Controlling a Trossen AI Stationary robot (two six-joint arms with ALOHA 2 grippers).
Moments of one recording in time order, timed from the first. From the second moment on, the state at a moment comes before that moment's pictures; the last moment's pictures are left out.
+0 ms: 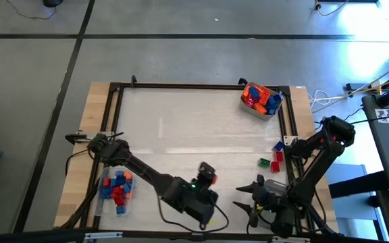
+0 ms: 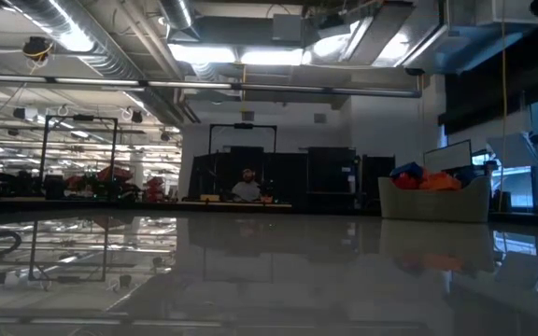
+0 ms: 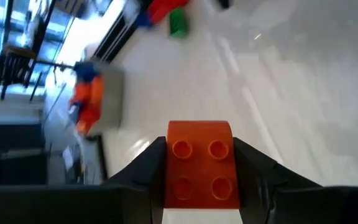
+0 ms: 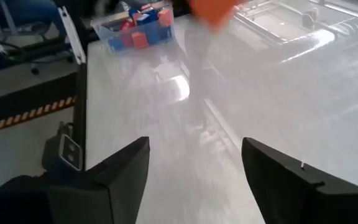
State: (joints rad) left arm -0.53 2.28 2.29 -1.12 -0.81 0.20; right arm 1.01 1.59 1.00 -0.35 0.99 1.09
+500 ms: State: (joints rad) left arm -0.68 2.02 2.04 -1.48 -1.11 -0.30; right arm 0.89 1.59 1.00 -0.28 0.88 0.91
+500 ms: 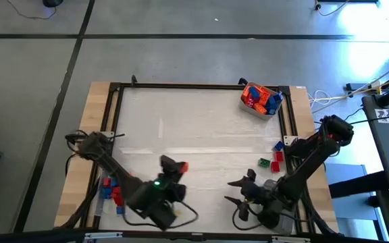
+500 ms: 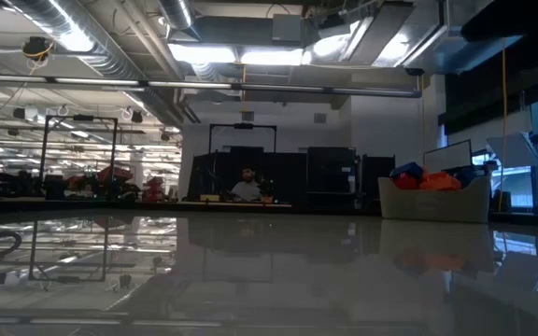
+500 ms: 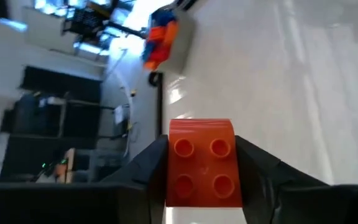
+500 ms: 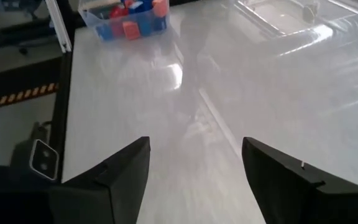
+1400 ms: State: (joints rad) left arm -0.62 1.61 0.92 0.32 -0.79 0.32; right arm 0.58 1.59 0.82 0.38 0.44 0.62
